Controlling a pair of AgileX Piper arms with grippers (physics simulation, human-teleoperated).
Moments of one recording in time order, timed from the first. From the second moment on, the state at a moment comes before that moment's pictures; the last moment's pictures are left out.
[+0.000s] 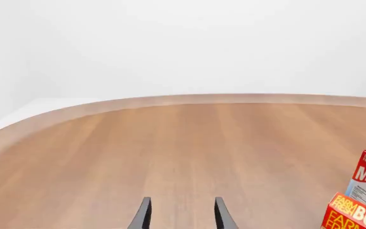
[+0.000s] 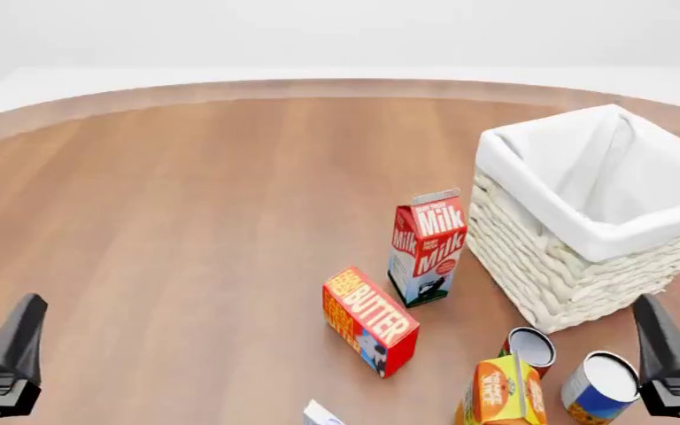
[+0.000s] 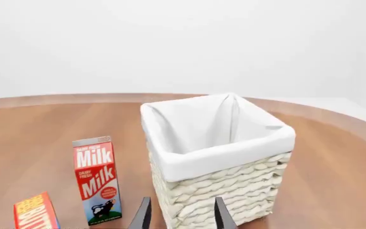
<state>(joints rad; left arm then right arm) 0.00 0.00 0.00 0.00 0.00 0.00 0.00 0.00 0.00 0.00</state>
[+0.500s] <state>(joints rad) 0.00 0.01 0.00 0.00 0.00 0.07 0.11 -0.10 0.02 0.07</state>
